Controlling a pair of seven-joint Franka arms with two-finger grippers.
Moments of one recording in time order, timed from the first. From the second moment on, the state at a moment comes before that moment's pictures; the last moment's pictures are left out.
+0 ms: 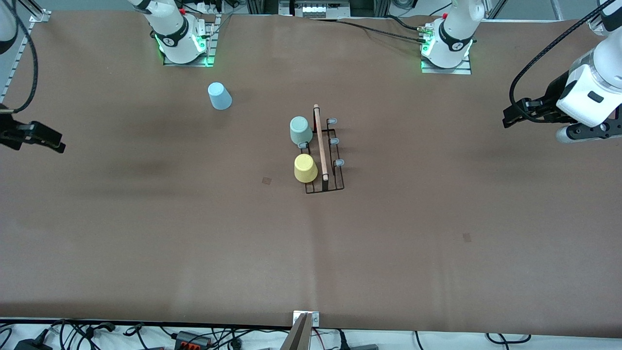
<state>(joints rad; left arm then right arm) 0.09 0.03 -0.17 -1.59 -0.01 1.52 -0.23 -0.02 0.10 -0.05 -1.57 -0.04 1.70 -0.02</state>
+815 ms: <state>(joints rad) 0.09 0.03 -0.17 -1.59 -0.01 1.52 -0.23 -0.02 -0.05 -0.05 -1.76 -0.05 1.74 -0.02</state>
